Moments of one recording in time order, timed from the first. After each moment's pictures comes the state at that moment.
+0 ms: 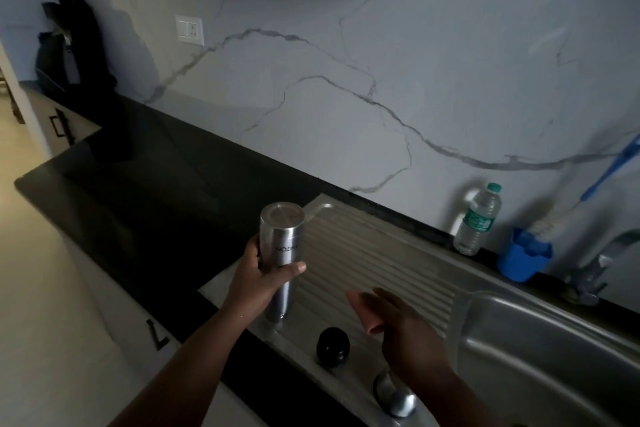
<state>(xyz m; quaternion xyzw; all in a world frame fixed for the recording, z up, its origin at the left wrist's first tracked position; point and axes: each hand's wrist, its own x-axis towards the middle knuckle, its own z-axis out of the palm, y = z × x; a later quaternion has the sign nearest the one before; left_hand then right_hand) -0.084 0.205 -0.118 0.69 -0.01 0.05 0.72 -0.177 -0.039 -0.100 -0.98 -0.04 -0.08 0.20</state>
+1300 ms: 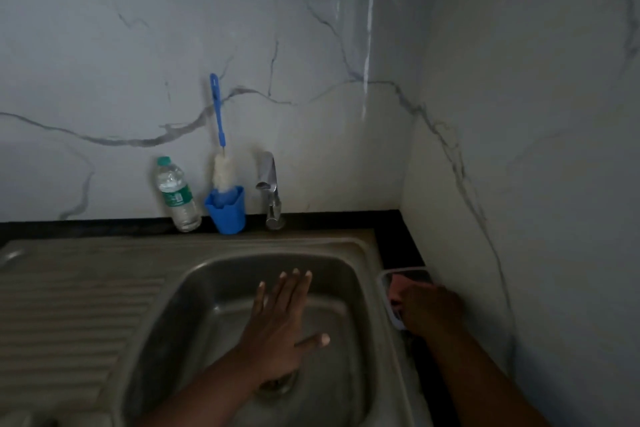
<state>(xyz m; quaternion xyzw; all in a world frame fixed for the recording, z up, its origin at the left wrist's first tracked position) -0.280 -0.304 -0.134 0.87 -0.48 -0.02 0.08 -0.424 -0.519 -0.109 -0.87 0.41 -0.02 0.26</state>
